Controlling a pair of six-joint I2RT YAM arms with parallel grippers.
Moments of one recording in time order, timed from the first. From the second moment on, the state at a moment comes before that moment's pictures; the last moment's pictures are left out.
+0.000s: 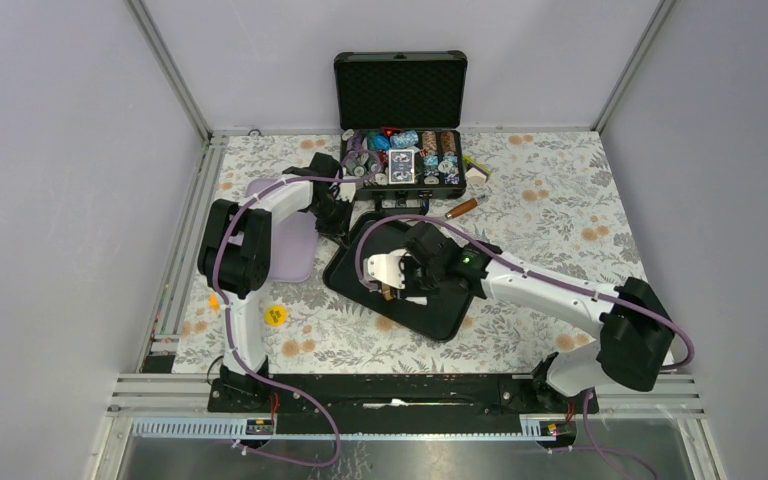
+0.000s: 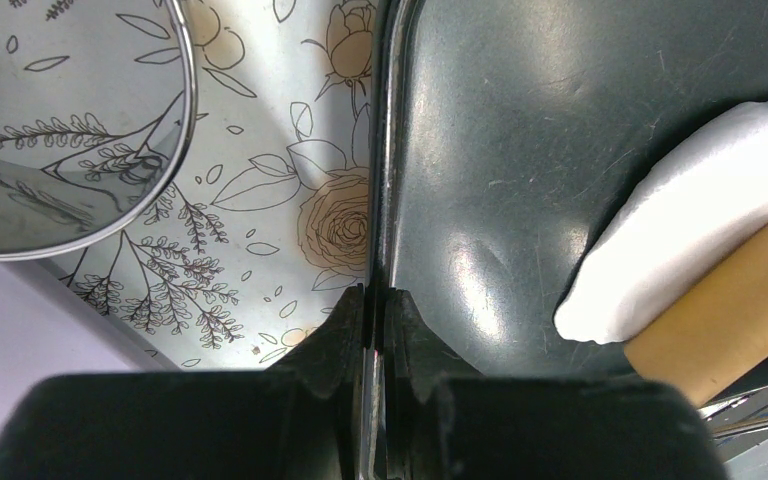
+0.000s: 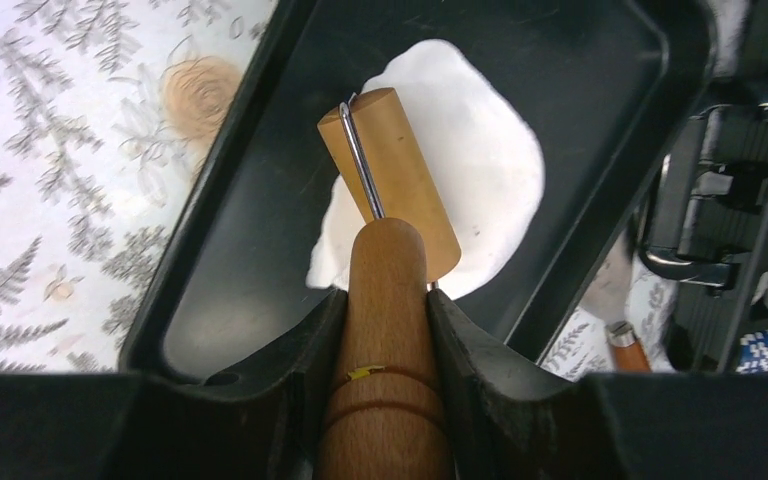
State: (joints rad) left arm -0.30 2.04 1.47 -0.74 0.33 0.03; right arm 0.94 1.44 1.04 -0.58 -0.11 -0.73
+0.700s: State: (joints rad) left arm -0.30 2.04 1.47 -0.74 0.33 0.02; right arm 0.96 1.40 1.03 -0.67 -0.10 -0.76
